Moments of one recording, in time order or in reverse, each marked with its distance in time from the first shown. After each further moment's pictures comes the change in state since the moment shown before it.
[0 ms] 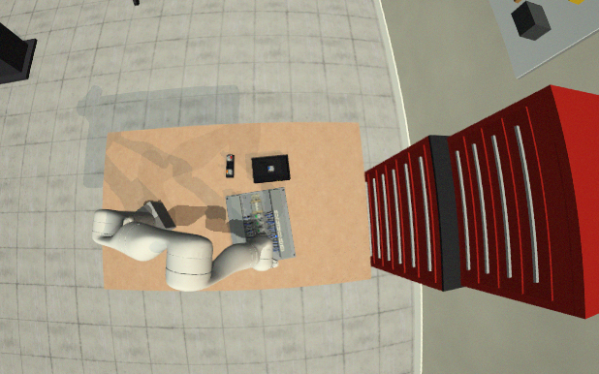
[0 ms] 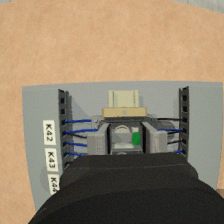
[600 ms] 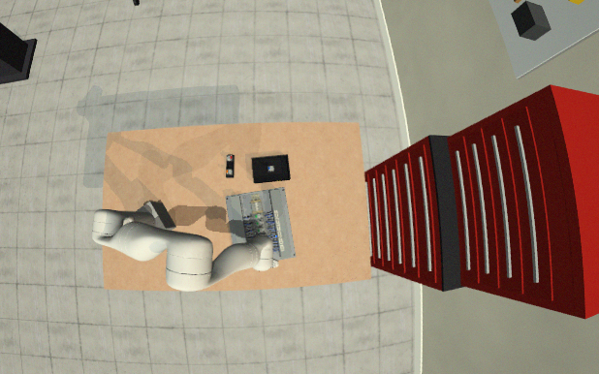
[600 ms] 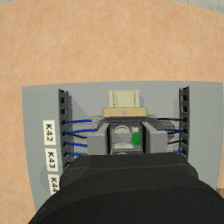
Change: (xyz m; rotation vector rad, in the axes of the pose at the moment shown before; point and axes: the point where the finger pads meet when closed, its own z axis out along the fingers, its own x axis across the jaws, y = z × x) arm 0.000 0.000 0.000 0.000 0.000 0.000
